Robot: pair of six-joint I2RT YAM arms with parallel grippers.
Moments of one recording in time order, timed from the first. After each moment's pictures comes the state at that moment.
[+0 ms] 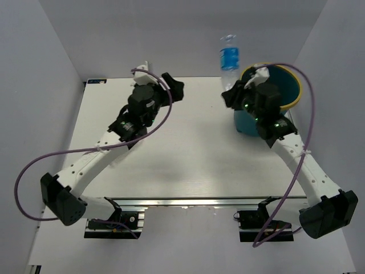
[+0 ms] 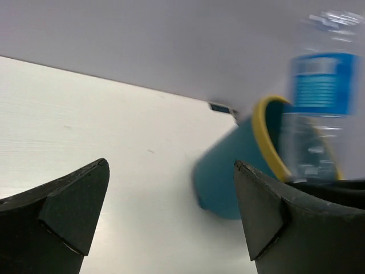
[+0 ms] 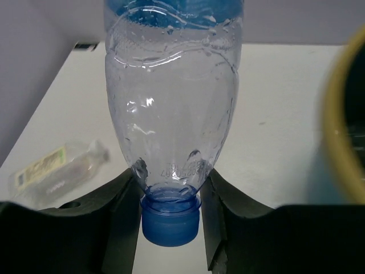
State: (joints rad) left arm -0.71 1.37 1.31 0.01 -0.37 -0.58; right arm 0.48 1.19 1.14 -0.15 -0.04 0.32
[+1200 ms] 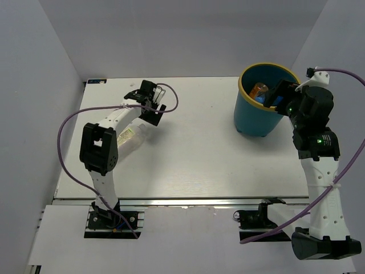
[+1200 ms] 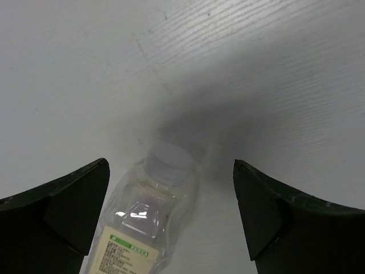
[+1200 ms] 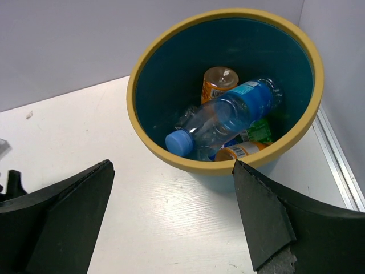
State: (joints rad) left arm -0.34 1.91 1.57 -0.67 -0.17 0.18; right arm 0.07 0.98 1.35 -0.57 0.06 0.28
